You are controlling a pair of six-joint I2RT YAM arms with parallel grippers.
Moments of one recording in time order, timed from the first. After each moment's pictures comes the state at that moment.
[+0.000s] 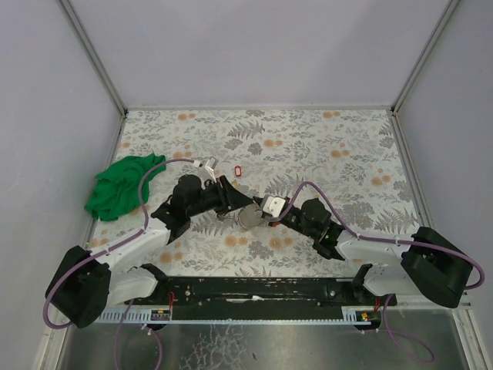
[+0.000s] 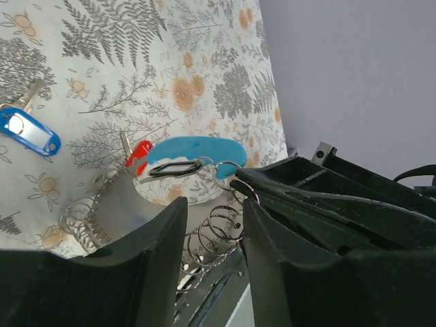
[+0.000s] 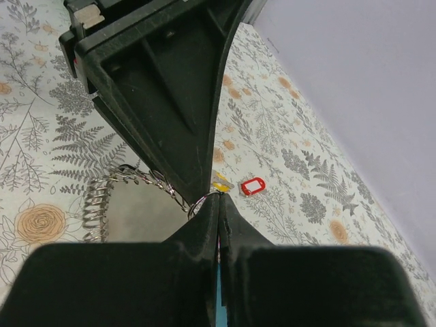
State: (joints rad) left arm -0.58 1.13 0.52 0.28 0.41 -0.95; right arm 0.92 1.26 0.41 0.82 -0.11 -0.49
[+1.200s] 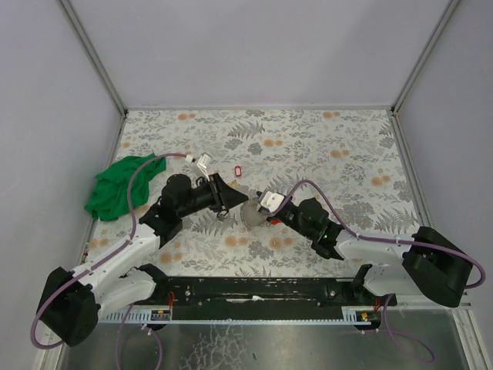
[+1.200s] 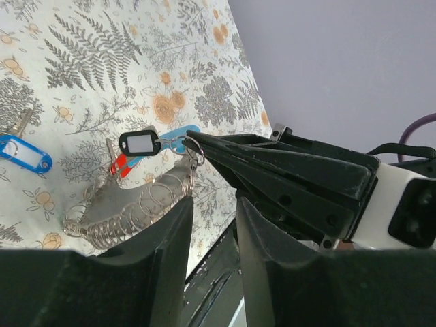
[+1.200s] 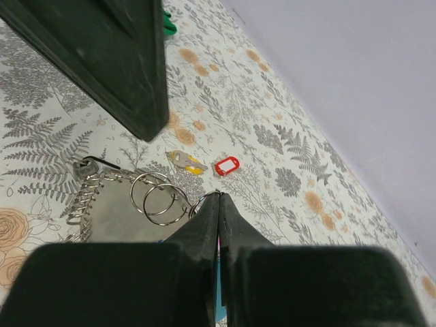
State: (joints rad) left arm -0.56 1.01 0.55 0.21 0.44 -0.88; right arm 0.94 1.26 0.43 0.78 0.04 -0.50
